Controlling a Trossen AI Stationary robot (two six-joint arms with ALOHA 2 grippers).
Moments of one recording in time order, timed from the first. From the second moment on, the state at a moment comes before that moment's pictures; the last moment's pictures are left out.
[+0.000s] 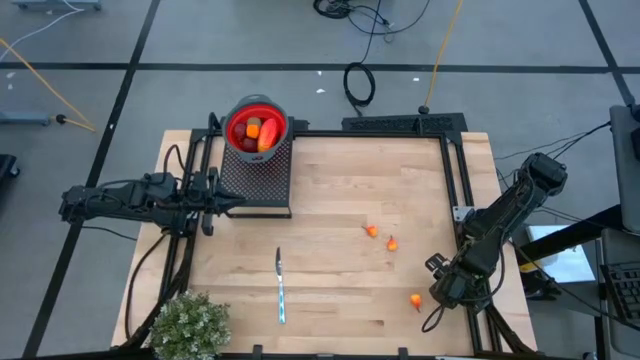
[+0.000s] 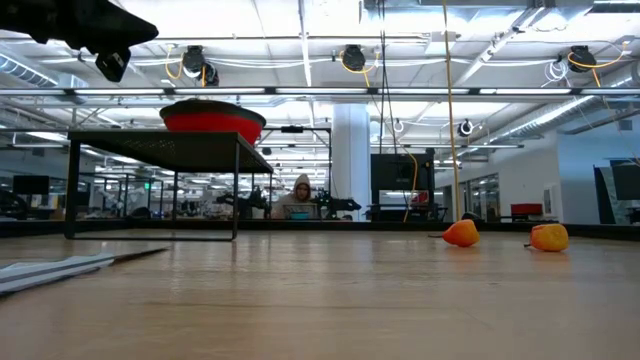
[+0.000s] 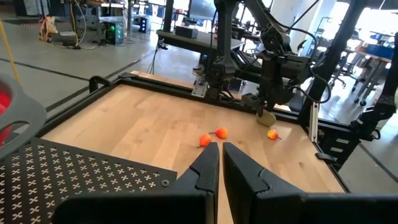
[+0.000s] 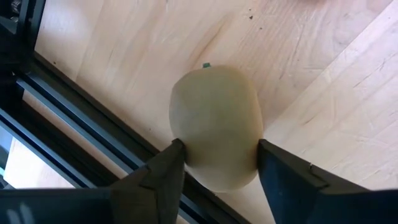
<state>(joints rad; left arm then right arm) -0.04 0.30 0.41 -0.21 -0.08 -0.21 0.91 1.29 0.66 -0.77 -0.29 0.33</state>
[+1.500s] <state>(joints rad) -0.04 0.41 0.41 0.18 -0.06 -0.34 0.55 0.90 0.66 -0.40 0.29 0.39</state>
